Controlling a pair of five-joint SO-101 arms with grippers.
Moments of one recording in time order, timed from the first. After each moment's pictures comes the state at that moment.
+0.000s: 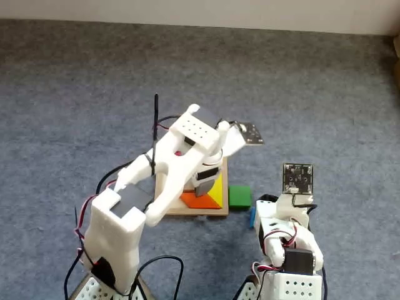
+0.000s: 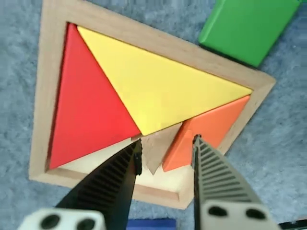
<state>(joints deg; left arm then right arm) 28.0 25.4 -6.4 87.1 -28.3 0.5 -103.6 96.0 61.8 4.2</state>
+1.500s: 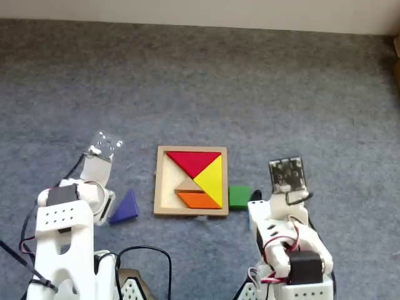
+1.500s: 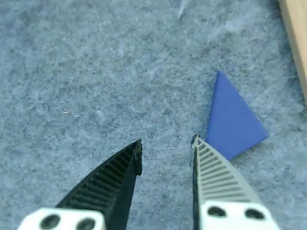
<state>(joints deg) -19.4 -45.6 68.9 59.1 -28.3 -8.8 -92.7 74.6 71.9 8.3</state>
